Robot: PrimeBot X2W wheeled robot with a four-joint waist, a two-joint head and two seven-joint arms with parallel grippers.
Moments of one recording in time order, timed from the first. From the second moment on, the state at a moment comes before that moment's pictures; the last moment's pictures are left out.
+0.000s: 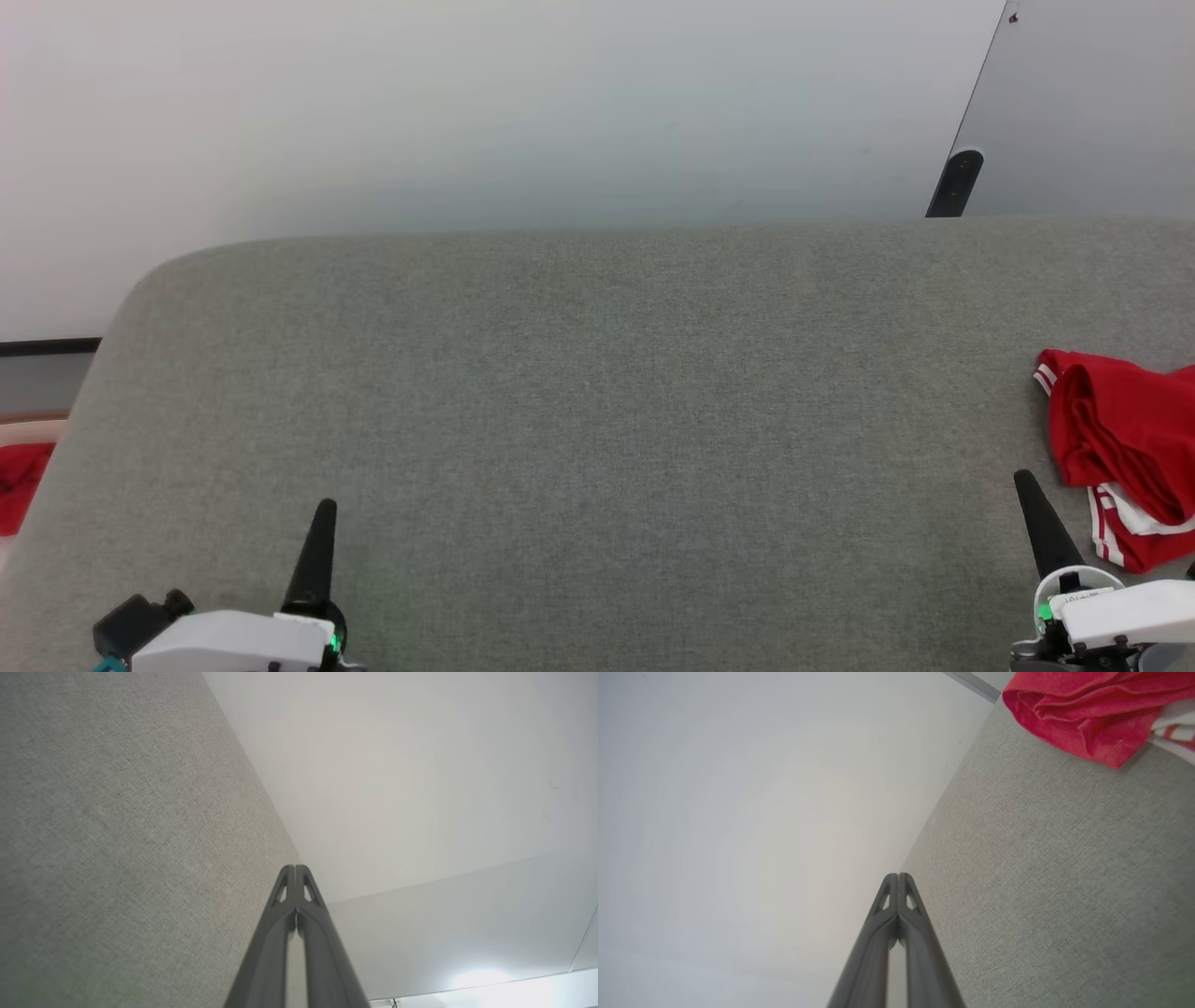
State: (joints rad) left arm -0.04 0.08 0.09 0.21 -1.25 -0.12 0.01; right arm -0.05 -0.08 -0.11 0.19 1.24 0.13 0.08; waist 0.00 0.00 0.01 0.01
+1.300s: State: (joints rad) left arm -0.09 0.06 0.11 0.24 -1.54 -0.12 0.10; right arm -0.09 -0.06 -0.11 0.23 1.54 0.13 0.11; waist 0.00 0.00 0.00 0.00
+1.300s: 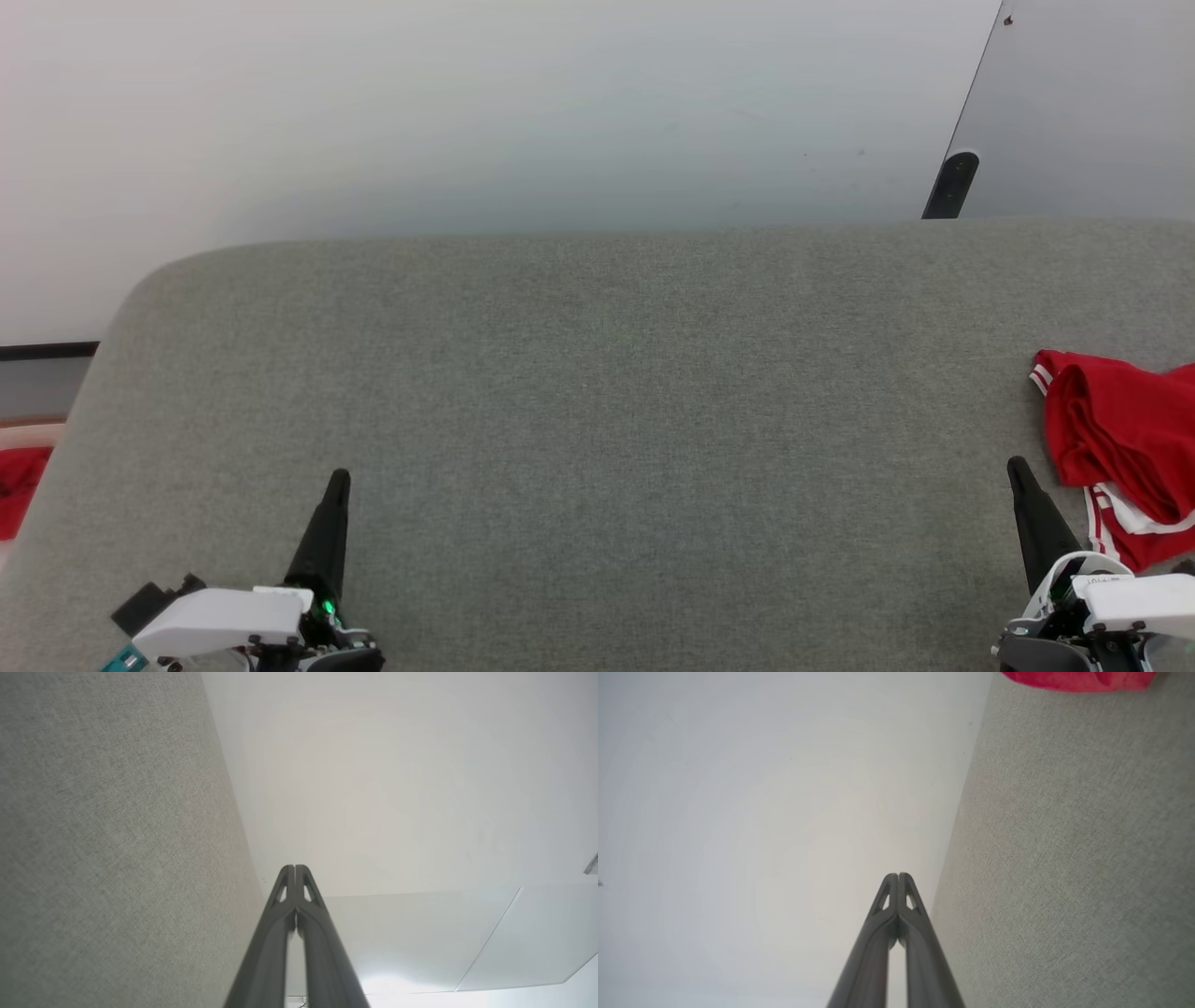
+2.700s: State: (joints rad) left arm -0.10 0.05 0.11 0.25 -1.61 -0.13 0.11; right arm -0.11 -0.05 -0.11 0.25 1.61 0.13 0.11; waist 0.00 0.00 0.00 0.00
